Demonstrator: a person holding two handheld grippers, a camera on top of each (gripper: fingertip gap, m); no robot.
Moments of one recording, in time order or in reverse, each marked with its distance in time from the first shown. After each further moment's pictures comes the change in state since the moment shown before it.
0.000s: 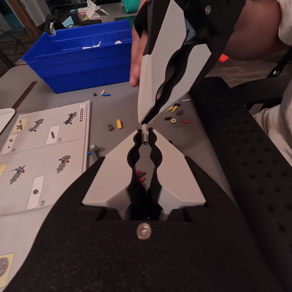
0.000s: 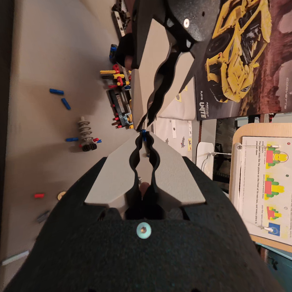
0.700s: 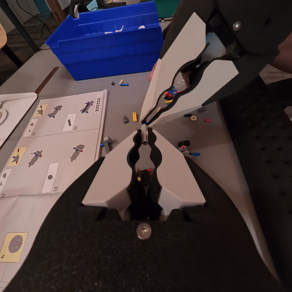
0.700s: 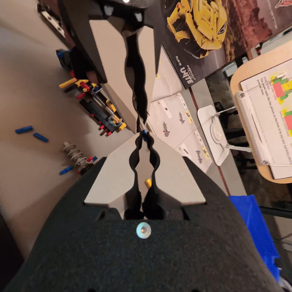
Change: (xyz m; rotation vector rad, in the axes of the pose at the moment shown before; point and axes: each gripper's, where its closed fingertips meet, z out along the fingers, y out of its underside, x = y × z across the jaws) left arm -0.022 0.010 0.010 -0.061 -0.138 -0.033; right arm 0.008 0.021 0.017 -0.063 0.209 0.394
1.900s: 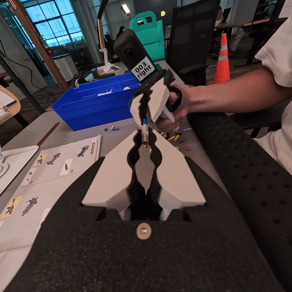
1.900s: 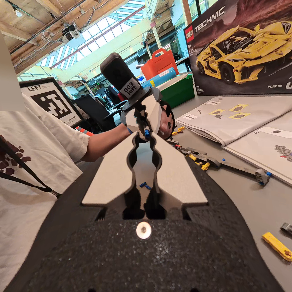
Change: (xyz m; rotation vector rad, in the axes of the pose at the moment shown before) left arm 0.026 -0.048 -0.017 0.301 0.087 0.102; right arm 0.004 -0.031 -0.056 0.732 -0.773 0.904
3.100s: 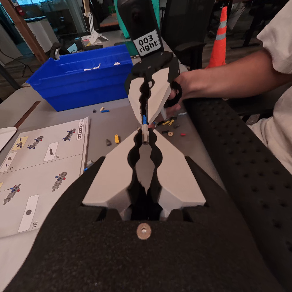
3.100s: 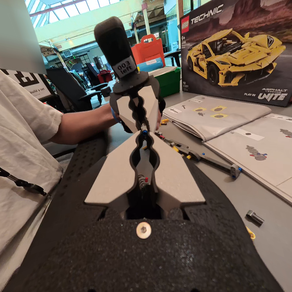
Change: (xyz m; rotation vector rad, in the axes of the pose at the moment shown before) left arm 0.007 0.024 0.004 -0.131 0.057 -0.058; right arm 0.012 0.022 -0.001 -0.072 0.100 -0.203
